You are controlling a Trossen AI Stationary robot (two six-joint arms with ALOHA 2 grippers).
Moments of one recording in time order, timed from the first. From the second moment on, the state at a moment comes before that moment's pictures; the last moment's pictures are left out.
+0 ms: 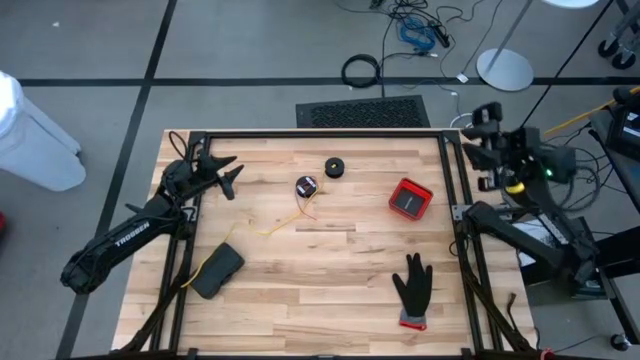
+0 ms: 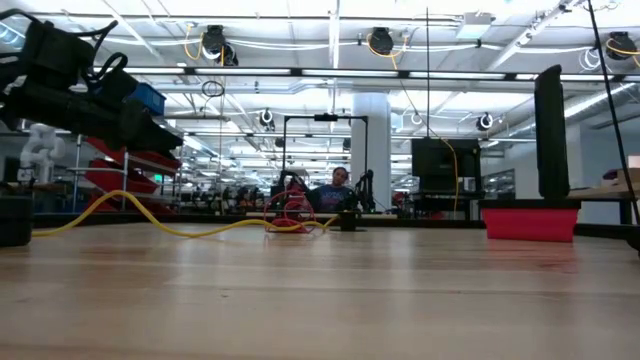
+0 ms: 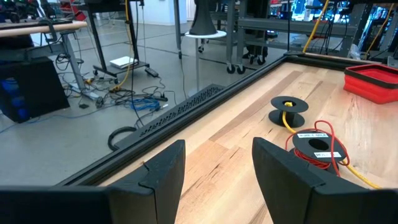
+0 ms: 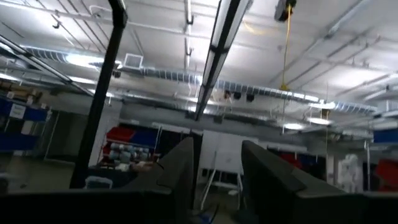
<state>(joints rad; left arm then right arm) 0.92 0.39 0.01 0.23 0.27 0.06 -0.91 0.49 0.71 0.59 -0.78 0.45</state>
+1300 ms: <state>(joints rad) 0.92 0.39 0.01 0.23 0.27 0.06 -0.87 1.35 0.87 0.12 -0.60 0.12</state>
